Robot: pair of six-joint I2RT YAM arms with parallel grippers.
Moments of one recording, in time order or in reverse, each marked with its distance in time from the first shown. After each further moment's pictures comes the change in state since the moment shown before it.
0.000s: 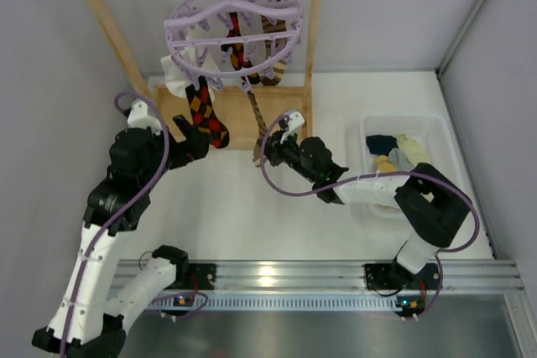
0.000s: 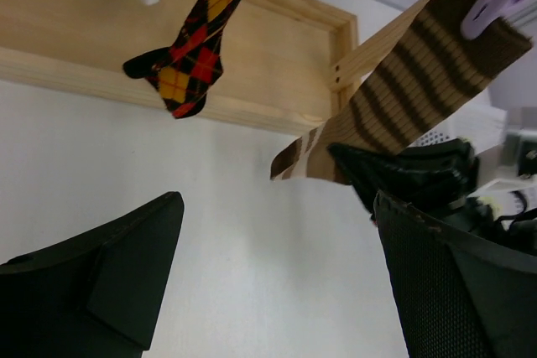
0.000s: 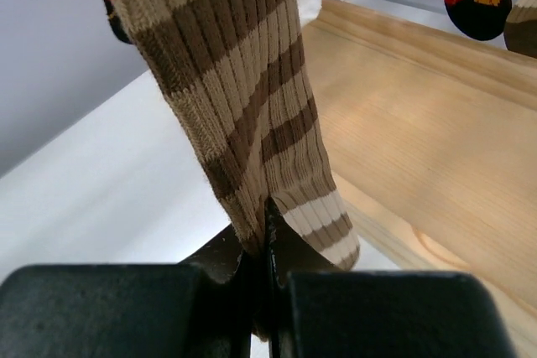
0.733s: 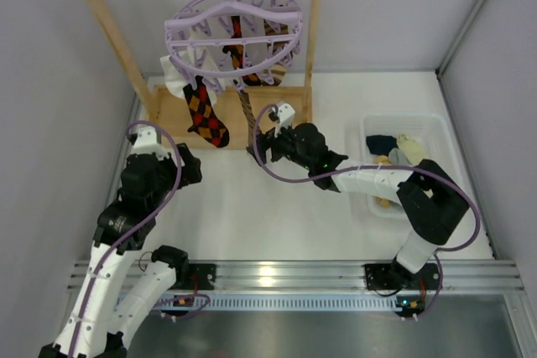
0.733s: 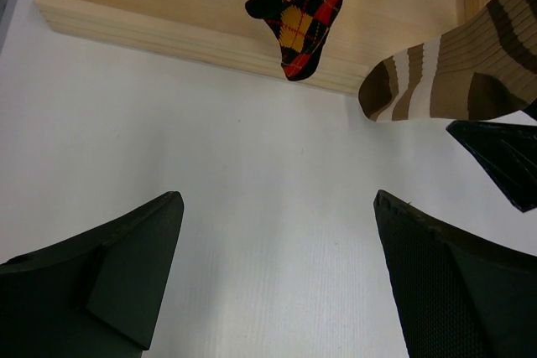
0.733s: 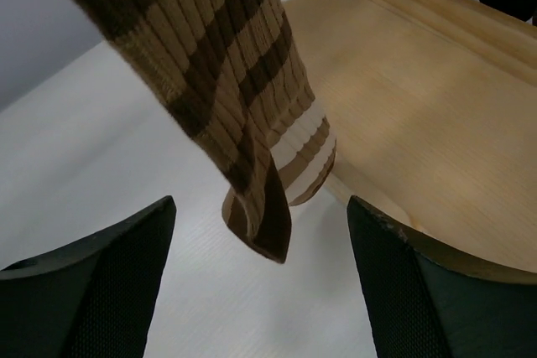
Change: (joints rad) left arm 0.003 -0.145 -0.217 0.001 -0.164 0.154; right arm -0.028 -0.014 0.113 -0.275 -0.105 -0.056
